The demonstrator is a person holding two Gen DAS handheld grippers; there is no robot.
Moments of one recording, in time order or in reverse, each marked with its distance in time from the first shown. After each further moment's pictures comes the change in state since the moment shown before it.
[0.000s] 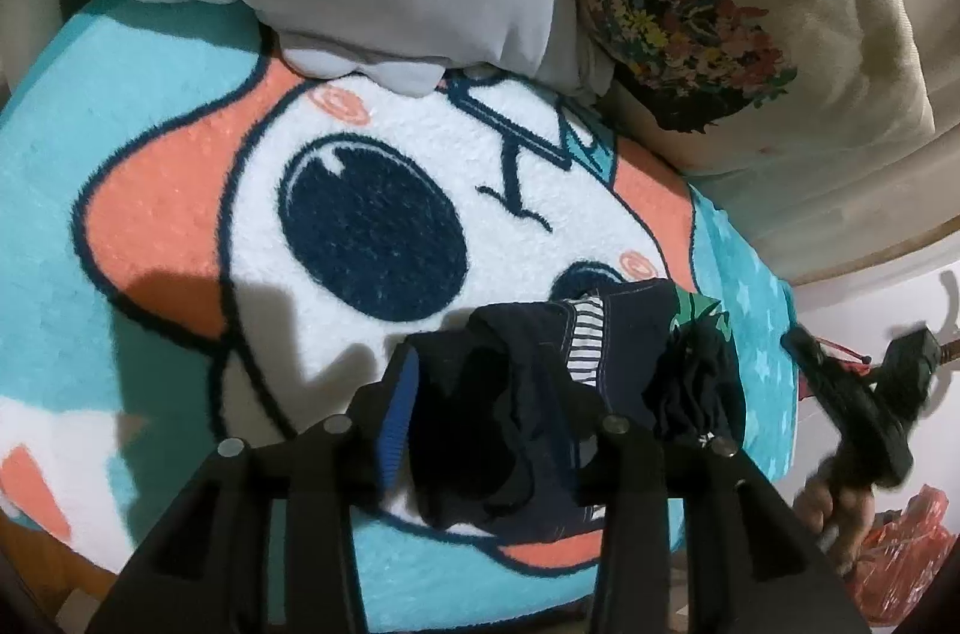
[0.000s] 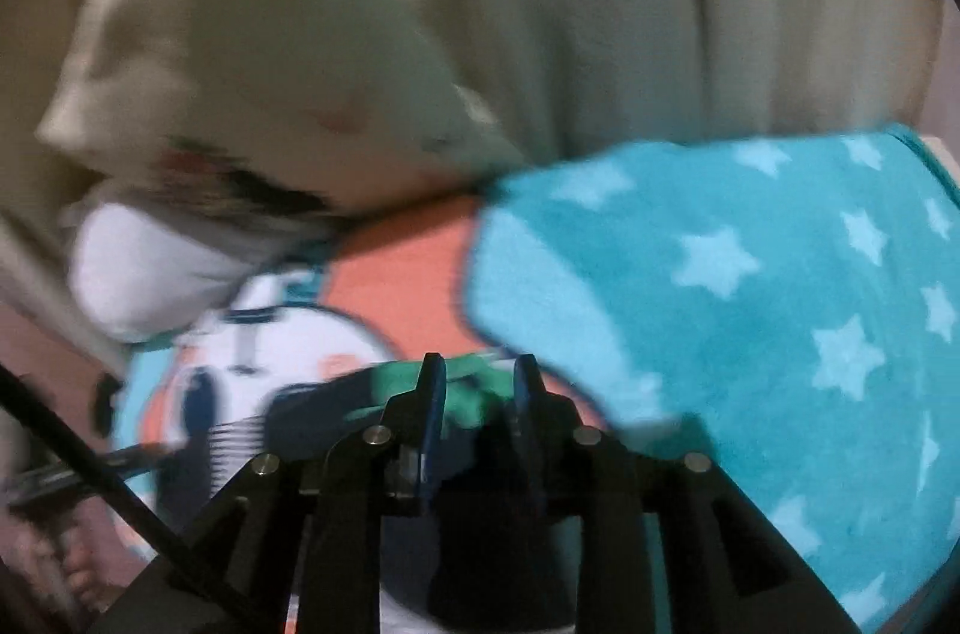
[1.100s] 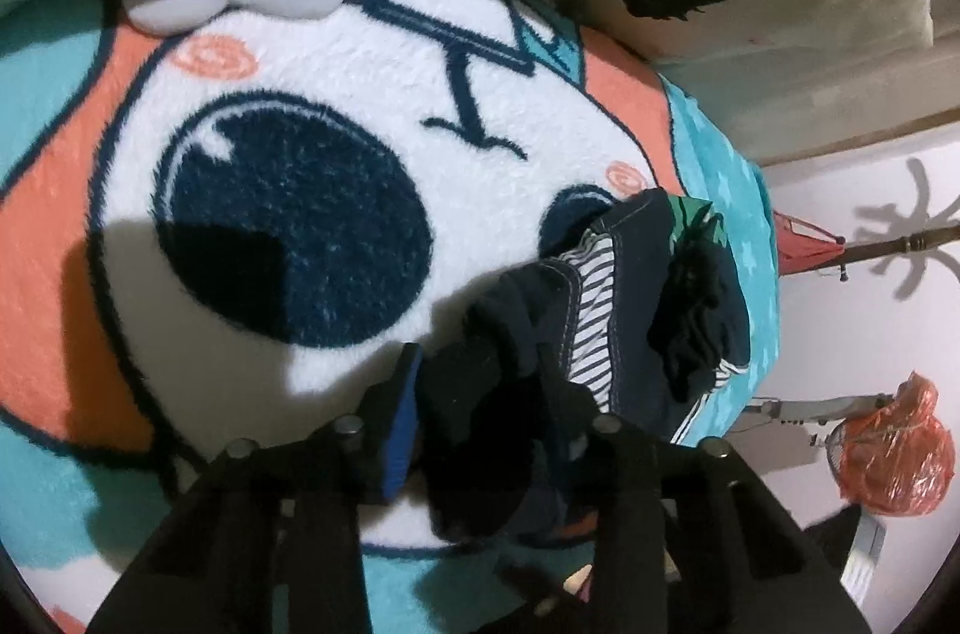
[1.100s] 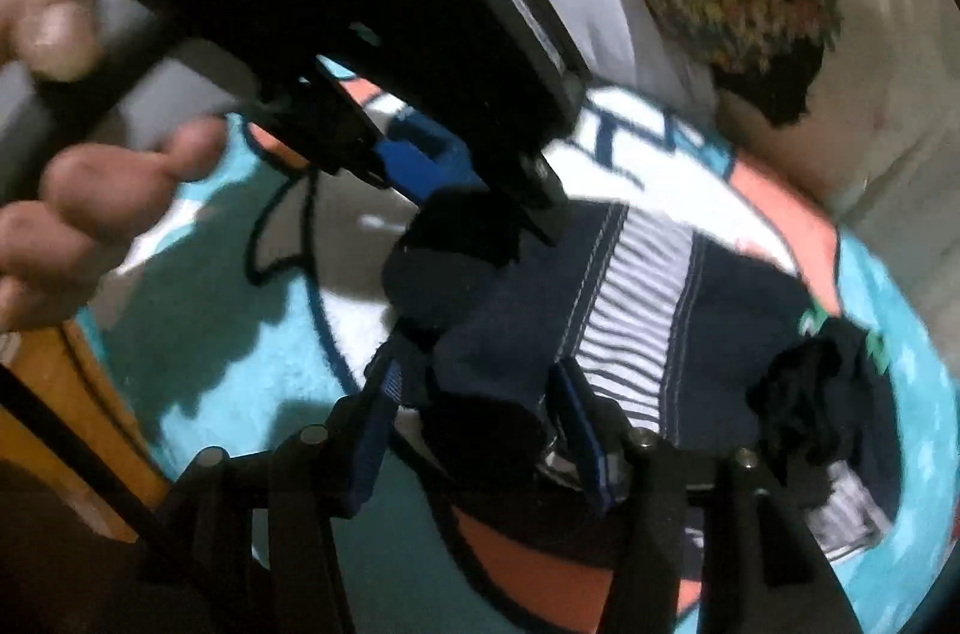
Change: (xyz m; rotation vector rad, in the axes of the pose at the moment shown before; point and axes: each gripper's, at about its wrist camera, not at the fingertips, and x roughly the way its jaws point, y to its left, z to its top) left arm 0.051 0.000 0.026 0.203 0.264 -0.123; right arm 0.104 0.225 -0.172 -0.623 0.110 -0.145
